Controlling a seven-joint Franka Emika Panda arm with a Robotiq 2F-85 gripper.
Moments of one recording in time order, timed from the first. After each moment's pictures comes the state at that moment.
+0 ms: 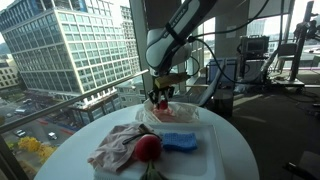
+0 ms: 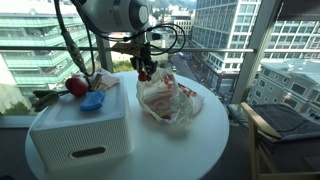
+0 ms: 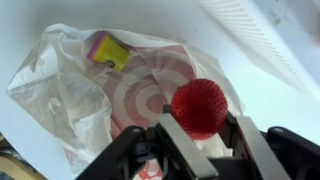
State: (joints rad) arm 0.19 0.42 0.00 -1.82 -0.09 2.38 0.35
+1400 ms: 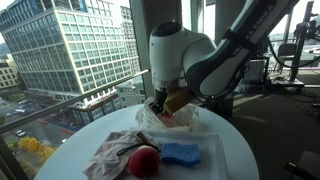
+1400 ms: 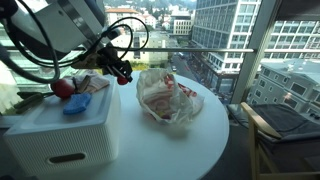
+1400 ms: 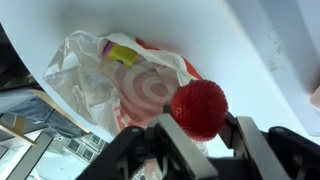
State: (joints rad) arm 0.51 0.13 -0.20 -2.29 -0.83 2.69 1.02
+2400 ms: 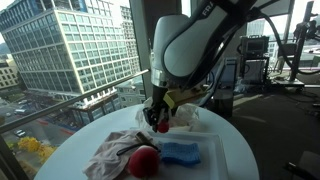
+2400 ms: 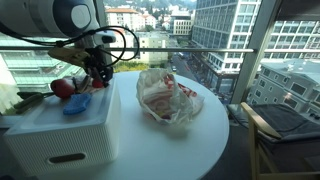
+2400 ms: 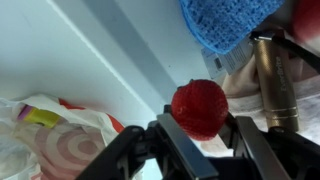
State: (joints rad) arm 0.28 0.07 0.13 -2.36 0.00 2.67 0.32
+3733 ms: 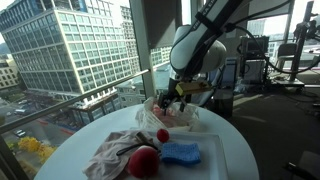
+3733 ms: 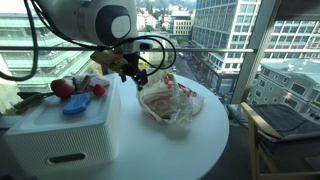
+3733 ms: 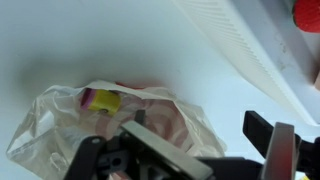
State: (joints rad) arm 0.12 0.15 0.07 -2.29 0.11 2.70 0.21
